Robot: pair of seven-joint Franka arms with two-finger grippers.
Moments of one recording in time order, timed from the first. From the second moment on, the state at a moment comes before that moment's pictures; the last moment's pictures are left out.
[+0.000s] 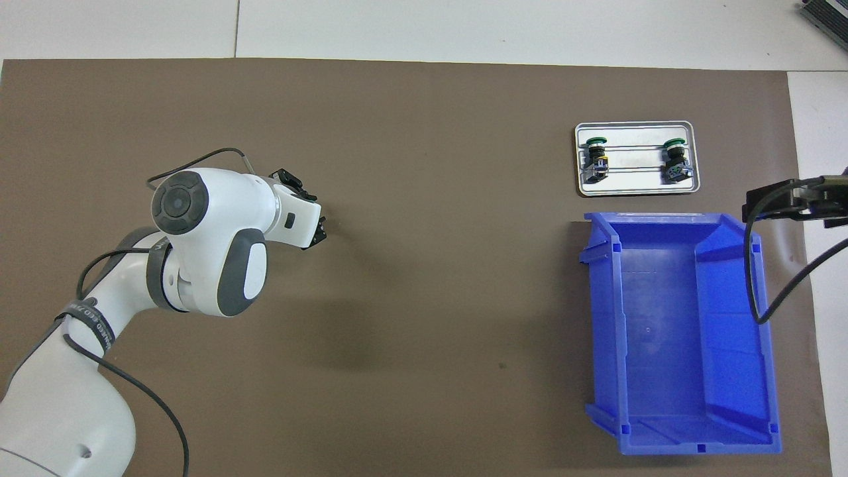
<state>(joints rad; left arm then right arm) -0.25 0.26 -0.10 -2.03 -0.24 2.52 1.01 0.05 -0.03 -0.06 -1.58 -0.05 1.57 0.09</state>
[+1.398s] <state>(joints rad) 0.17 0.16 -0.10 -1.92 -0.69 1.97 1.55 0.05 -0.03 -0.06 -1.58 -0.05 1.57 0.09</state>
